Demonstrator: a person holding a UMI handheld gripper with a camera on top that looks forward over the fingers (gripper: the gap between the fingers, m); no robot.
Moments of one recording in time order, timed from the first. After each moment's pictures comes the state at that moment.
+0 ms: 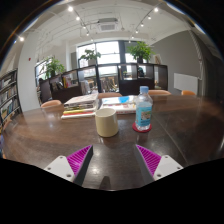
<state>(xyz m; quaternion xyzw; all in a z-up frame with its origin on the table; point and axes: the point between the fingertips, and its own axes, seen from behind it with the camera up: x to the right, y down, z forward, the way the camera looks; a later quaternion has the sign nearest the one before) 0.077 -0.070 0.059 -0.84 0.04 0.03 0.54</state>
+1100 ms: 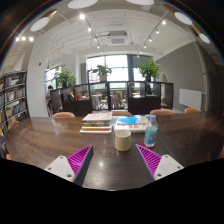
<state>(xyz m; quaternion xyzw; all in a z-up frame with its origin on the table) 0.016 -0.132 0.172 -0.80 0.00 0.03 0.60</state>
